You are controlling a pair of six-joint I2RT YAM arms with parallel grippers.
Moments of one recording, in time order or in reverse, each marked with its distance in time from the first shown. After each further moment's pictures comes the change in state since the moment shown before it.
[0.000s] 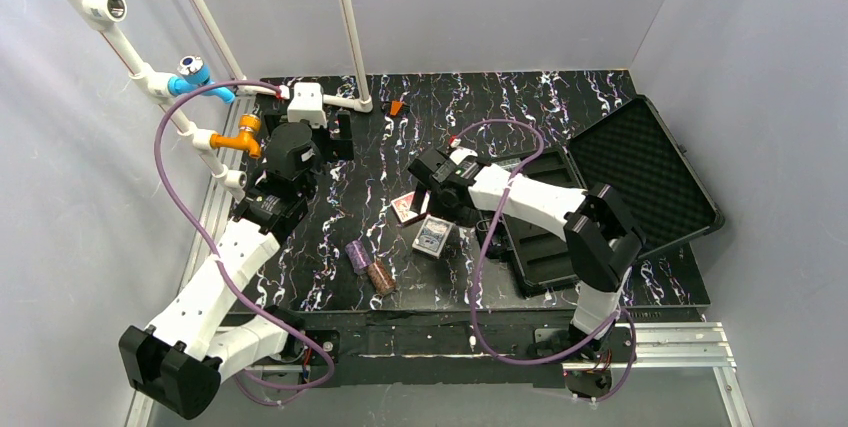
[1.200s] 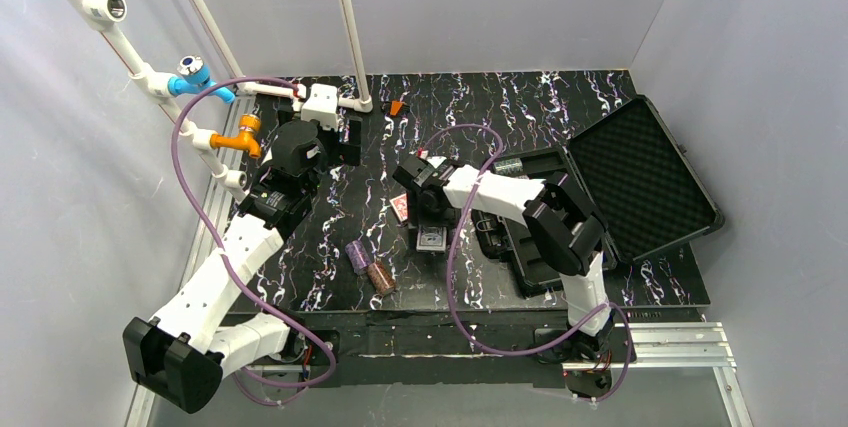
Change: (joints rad) left arm 0.000 0.031 0.000 -0.004 0.100 0.079; right arm 0.017 0.205 0.092 0.005 -0.069 -0.250
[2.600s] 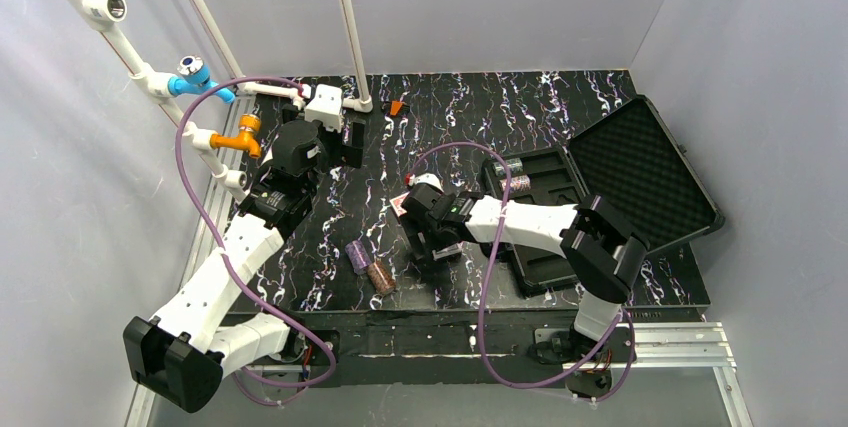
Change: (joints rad) left arm 0.000 0.003 0.000 0.000 0.050 0.027; right arm 0.116 -0.249 -0.313 0.243 0.019 -0.340
